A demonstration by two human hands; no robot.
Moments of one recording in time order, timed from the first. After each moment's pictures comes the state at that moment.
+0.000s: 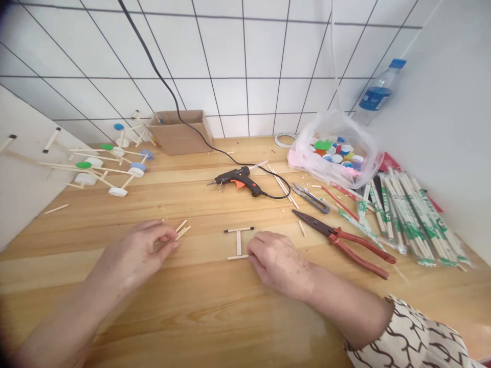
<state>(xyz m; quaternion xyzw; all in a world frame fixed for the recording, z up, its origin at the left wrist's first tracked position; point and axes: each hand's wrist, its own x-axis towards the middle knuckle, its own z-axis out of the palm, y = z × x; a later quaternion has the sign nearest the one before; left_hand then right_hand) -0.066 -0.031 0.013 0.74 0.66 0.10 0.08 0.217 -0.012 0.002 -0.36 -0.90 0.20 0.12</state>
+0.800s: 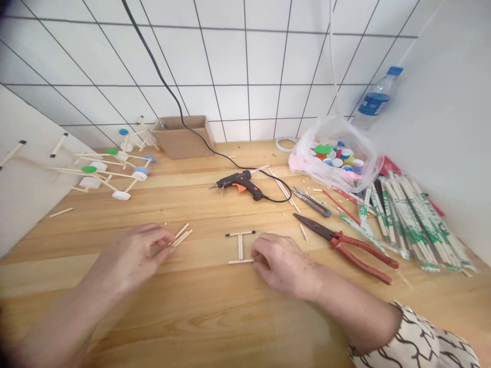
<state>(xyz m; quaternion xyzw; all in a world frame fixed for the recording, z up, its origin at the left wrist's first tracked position) -0.069 -0.030 0.020 0.73 0.67 0.09 0.10 0.222 -0.006 0.011 -0.38 -0.88 0.27 0.13</state>
